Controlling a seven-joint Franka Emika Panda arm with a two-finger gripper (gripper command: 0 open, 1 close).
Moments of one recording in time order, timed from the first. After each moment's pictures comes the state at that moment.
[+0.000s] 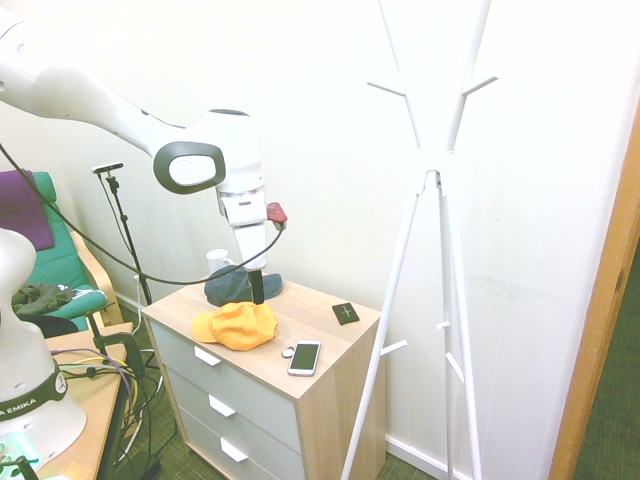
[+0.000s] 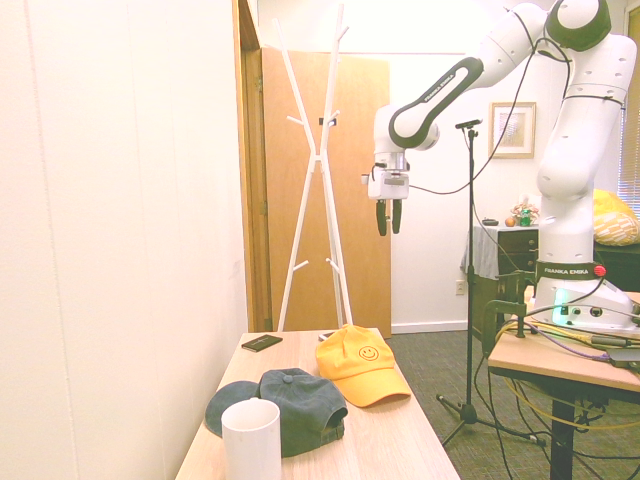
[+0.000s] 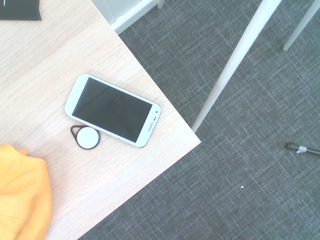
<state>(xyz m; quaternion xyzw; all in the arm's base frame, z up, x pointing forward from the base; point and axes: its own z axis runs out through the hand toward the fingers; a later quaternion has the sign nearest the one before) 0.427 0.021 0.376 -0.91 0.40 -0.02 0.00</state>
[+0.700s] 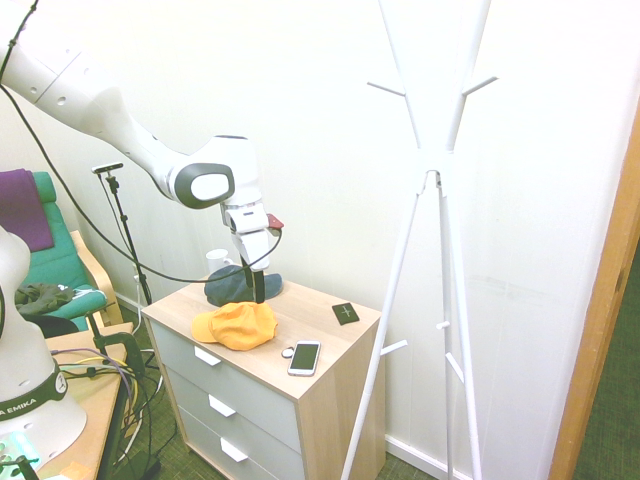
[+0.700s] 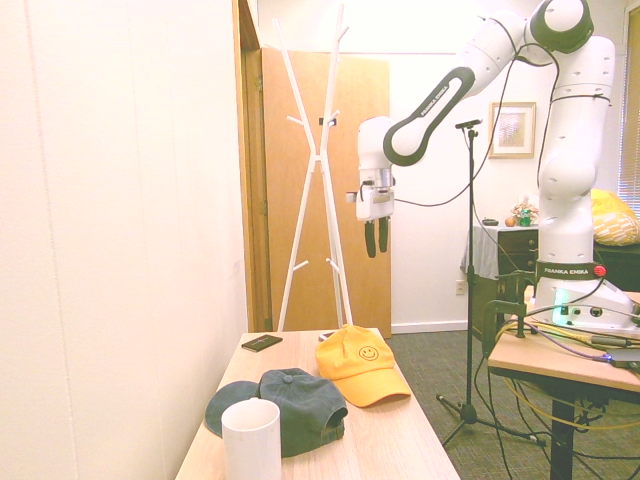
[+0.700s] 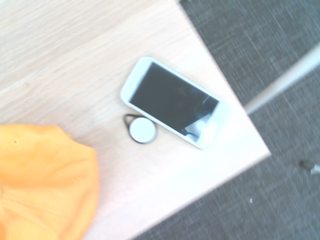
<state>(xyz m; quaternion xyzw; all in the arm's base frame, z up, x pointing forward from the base) 0.436 0.128 0.310 -0.94 0.33 -0.03 -0.02</state>
